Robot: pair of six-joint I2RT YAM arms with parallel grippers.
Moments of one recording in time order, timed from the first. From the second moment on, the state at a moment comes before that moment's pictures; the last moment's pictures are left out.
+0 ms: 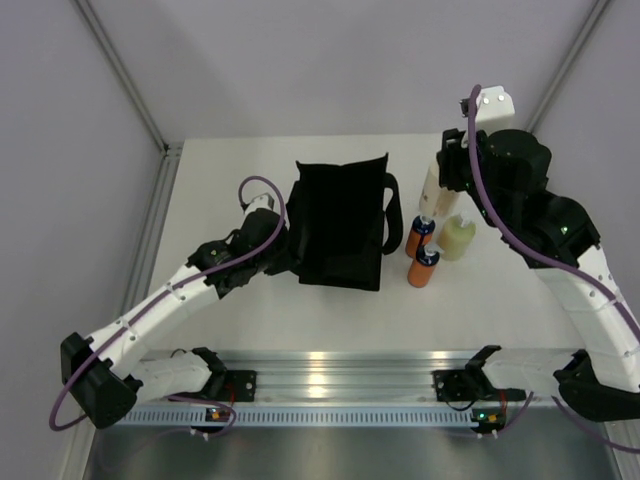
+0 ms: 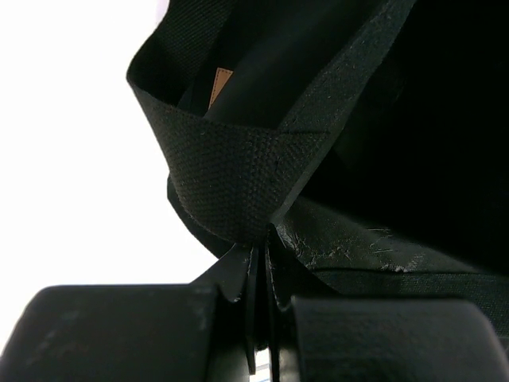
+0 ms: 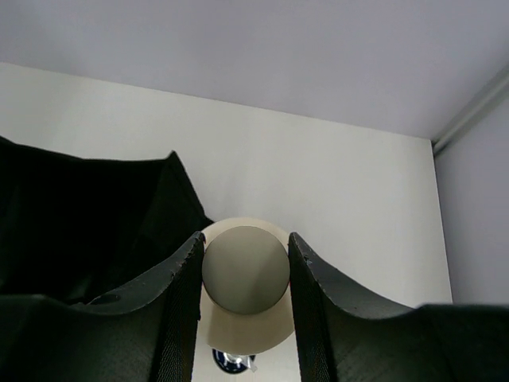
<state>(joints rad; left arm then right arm) -0.72 1.12 1.02 -0.67 -0.19 -0.89 0.67 1.18 1.74 -0.77 0.51 0.01</state>
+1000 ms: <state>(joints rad) -0.72 1.14 1.02 -0.67 -0.17 -0.86 0.39 0.79 1.02 -0.66 0.52 0.13</state>
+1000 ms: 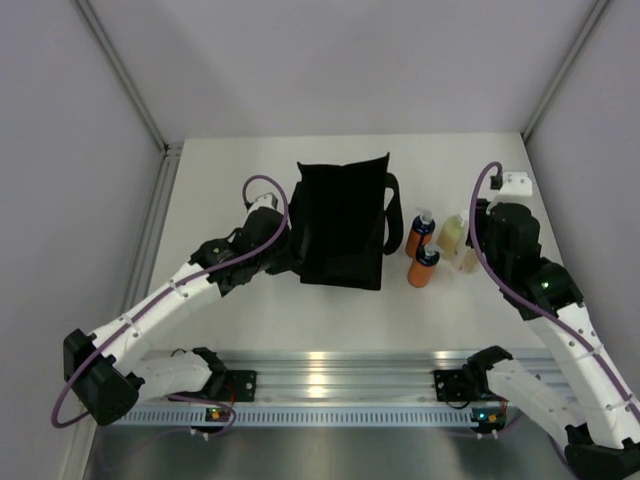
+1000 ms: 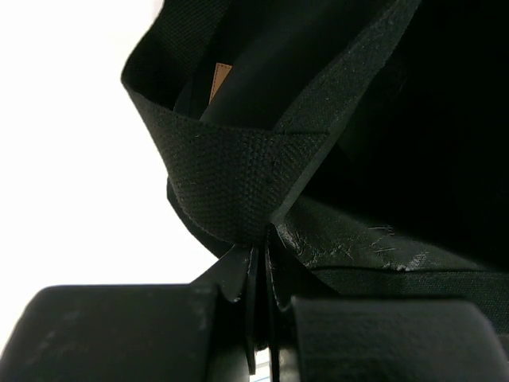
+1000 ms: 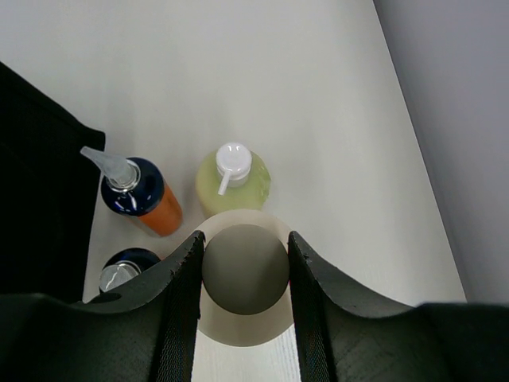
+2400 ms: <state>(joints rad) -0.72 1.19 1.11 -0.68 -0.17 -0.80 0.37 0.66 0.50 -0.21 0.49 0.18</state>
